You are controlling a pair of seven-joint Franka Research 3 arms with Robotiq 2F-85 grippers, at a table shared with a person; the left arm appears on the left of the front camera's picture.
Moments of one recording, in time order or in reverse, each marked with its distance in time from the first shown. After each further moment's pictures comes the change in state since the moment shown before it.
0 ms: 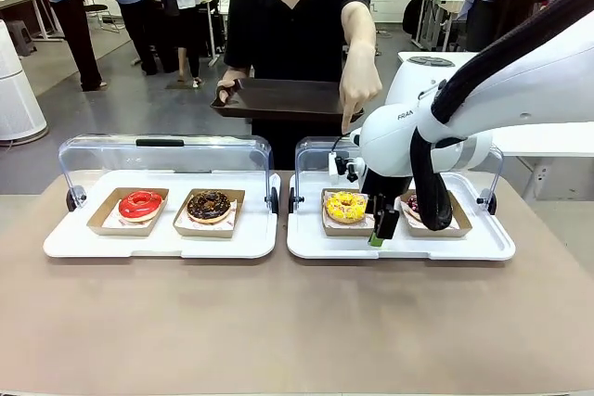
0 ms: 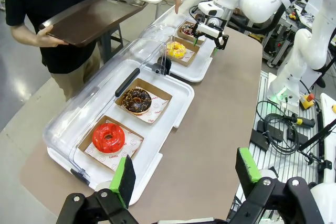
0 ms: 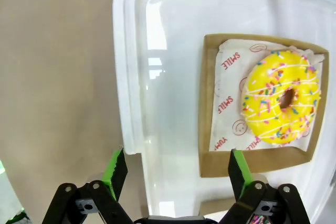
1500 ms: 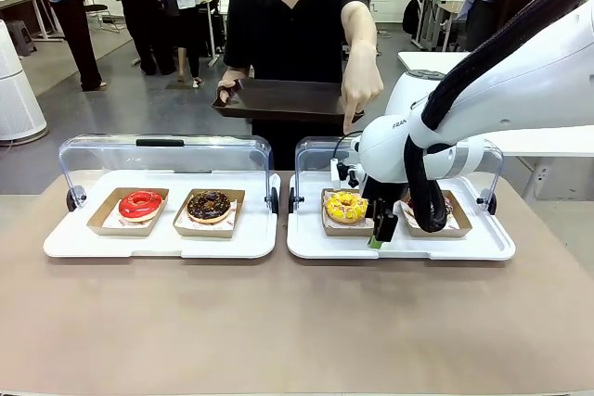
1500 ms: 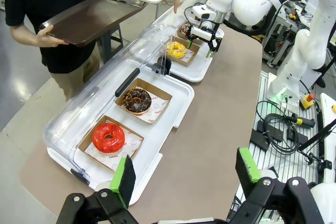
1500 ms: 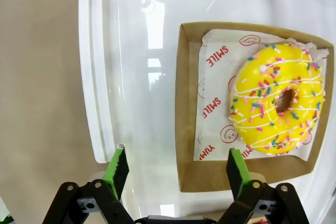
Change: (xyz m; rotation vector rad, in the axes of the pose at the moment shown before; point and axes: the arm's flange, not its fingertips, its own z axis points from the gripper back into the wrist) left arm 0.000 0.000 0.000 0.000 0.000 0.000; right arm -0.009 -0.018 -0.025 0.002 -0.006 0.001
